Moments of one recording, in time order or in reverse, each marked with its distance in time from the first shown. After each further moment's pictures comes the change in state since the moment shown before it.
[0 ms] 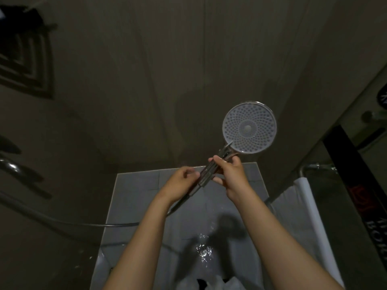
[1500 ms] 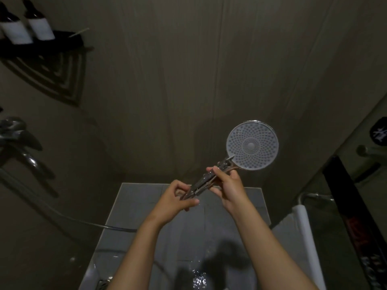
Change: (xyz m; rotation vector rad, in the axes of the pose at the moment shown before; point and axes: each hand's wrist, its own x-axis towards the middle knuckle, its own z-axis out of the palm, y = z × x) left_hand -0.038 -0.007 0.005 -0.205 0.123 0.101; right_hand 0.005 -0.011 -0.006 0.070 -0.175 -0.014
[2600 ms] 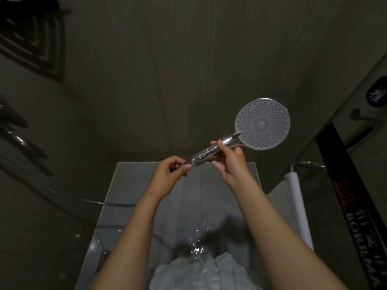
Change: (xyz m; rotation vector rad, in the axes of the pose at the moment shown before) left_hand -0.004 -0.013 0.008 0.086 0.102 0.198; right_hand -0.014 0.004 -0.019 0.131 0.074 0.009
